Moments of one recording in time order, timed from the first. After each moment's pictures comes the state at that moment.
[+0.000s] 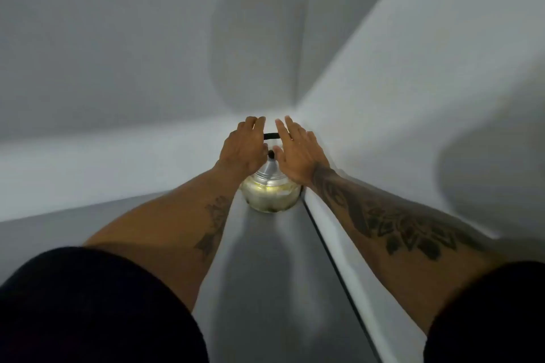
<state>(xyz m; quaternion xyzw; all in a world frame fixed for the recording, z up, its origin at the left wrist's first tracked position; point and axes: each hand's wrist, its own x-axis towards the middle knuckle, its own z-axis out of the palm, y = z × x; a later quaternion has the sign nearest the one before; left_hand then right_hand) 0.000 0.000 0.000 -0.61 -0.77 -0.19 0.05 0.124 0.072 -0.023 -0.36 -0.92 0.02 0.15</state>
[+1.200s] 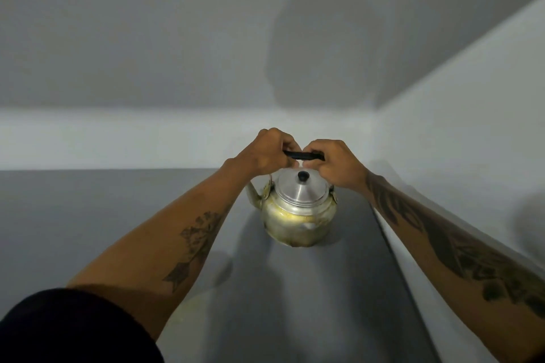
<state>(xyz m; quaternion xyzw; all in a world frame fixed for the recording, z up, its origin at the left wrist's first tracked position) -0.068 -0.141 0.031 -0.54 -0.76 -0.31 -0.19 0.079 -0.029 0.012 -0.20 -0.92 0.28 0.16</state>
